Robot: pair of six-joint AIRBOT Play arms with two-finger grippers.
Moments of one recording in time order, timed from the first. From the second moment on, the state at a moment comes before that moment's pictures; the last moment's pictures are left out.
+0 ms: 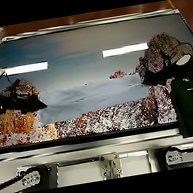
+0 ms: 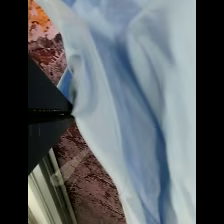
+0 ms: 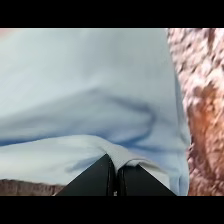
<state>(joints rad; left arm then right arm) 0.23 -1.36 1.06 0.89 -1.29 -1.29 -0.23 -1.53 1.15 -0.98 1.08 1.31</state>
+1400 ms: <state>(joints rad) 0.22 -1.69 1.44 0.88 -1.47 -1.38 -0.26 -1.86 1.34 -0.85 1.17 1.35</state>
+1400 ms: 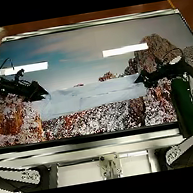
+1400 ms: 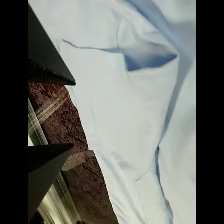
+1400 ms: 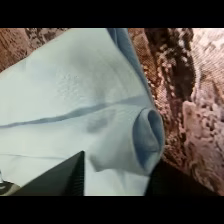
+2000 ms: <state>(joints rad) -0.02 -1.70 1.44 0.65 -1.24 -1.32 -0.22 -1.56 1.34 -0.84 1.19 1.27</state>
